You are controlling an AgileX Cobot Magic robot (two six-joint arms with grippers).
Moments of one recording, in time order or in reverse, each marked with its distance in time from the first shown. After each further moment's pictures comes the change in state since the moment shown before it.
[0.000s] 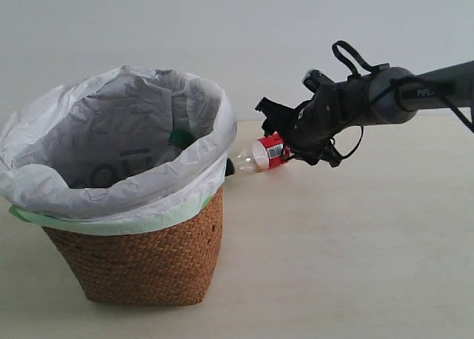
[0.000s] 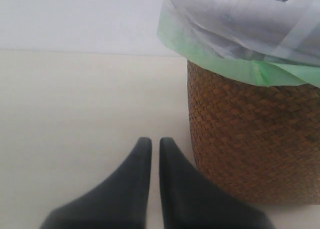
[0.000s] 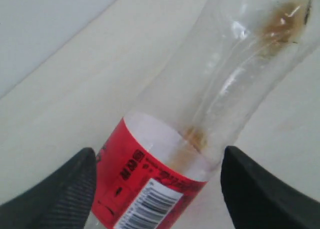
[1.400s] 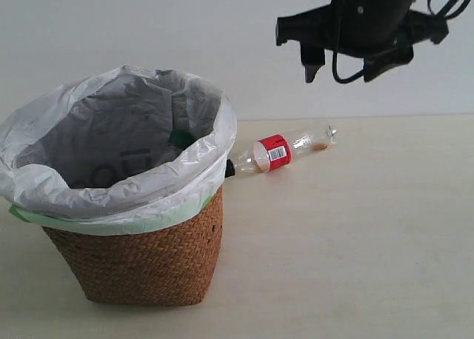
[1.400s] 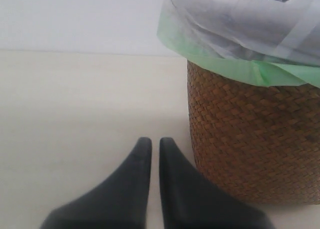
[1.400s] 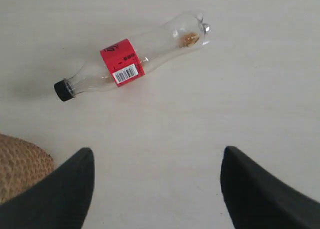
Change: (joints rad) left arm 0.000 0.000 0.000 0.000 0.000 0.000; right arm 0.127 -0.578 0.019 -0.290 0.791 -0.290
